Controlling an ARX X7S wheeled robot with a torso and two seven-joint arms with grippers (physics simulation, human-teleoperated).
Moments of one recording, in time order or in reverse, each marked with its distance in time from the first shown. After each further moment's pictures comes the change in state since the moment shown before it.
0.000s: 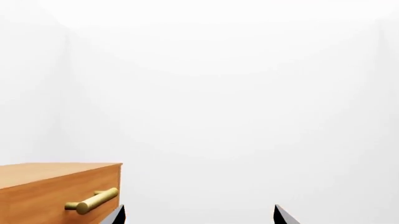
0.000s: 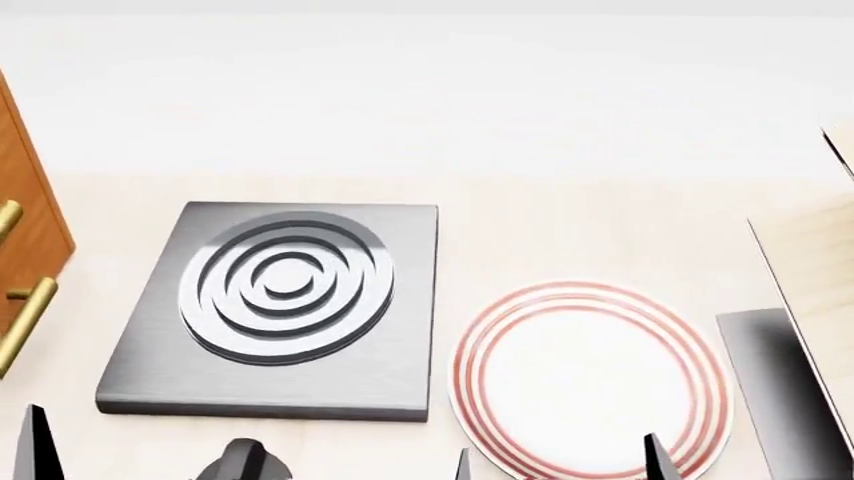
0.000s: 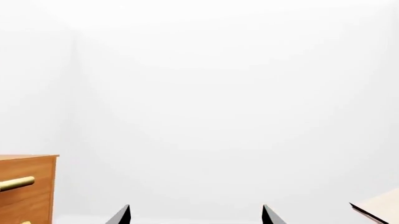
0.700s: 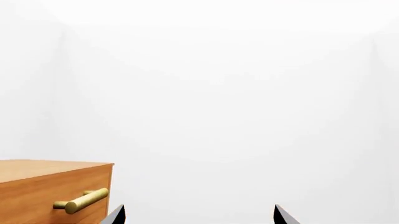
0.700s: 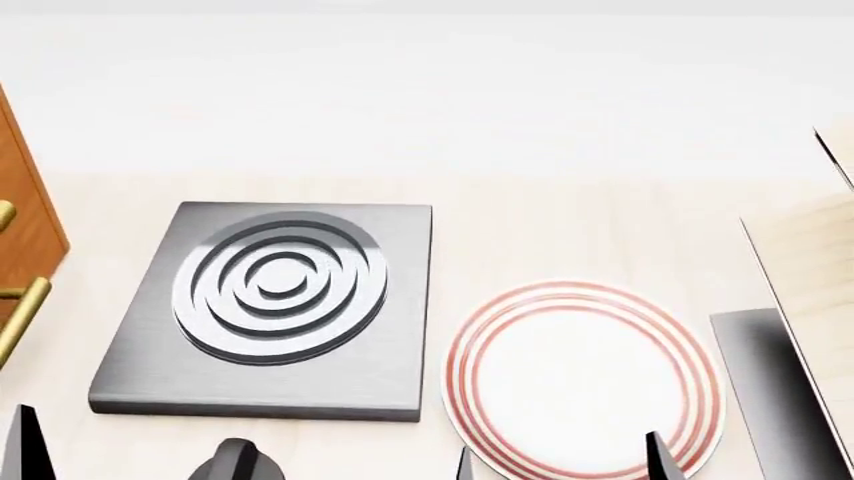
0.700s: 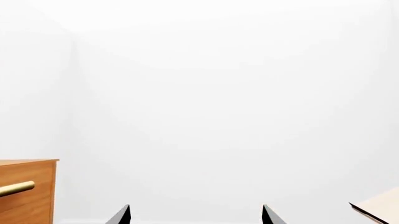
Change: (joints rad) left arm 0.009 0.015 -0.027 -0.013 -0.052 0.049 0.038; right arm -0.002 -0.021 0.015 -0.006 0.014 0.001 -0.025
